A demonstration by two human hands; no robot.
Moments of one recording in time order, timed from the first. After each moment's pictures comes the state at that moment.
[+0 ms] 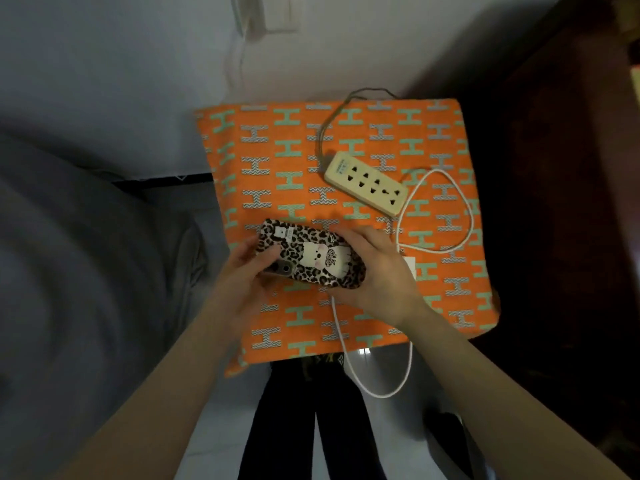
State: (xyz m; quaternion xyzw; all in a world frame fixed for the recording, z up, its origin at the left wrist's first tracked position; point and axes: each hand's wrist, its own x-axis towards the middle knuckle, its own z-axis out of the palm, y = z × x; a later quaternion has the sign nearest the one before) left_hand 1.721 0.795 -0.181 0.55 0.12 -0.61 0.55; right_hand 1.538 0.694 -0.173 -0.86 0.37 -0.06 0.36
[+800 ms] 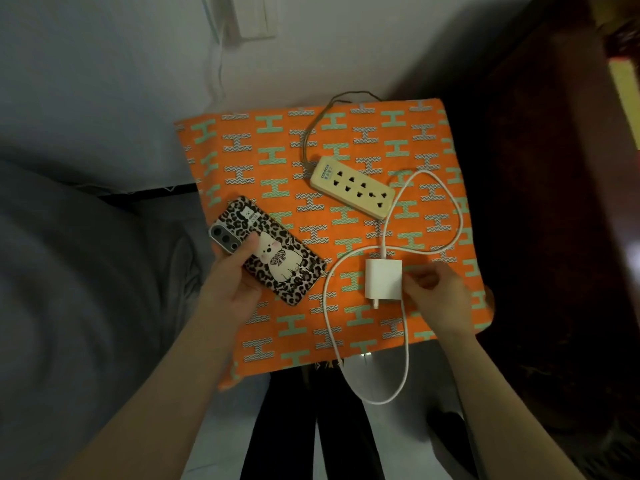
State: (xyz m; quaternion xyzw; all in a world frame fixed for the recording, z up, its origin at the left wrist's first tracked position) left_hand 1.723 0.770 -0.186 0.51 0.22 -0.58 0.60; right_hand 1.452 0.688 -0.207 -0.63 0.70 -0.07 0.34
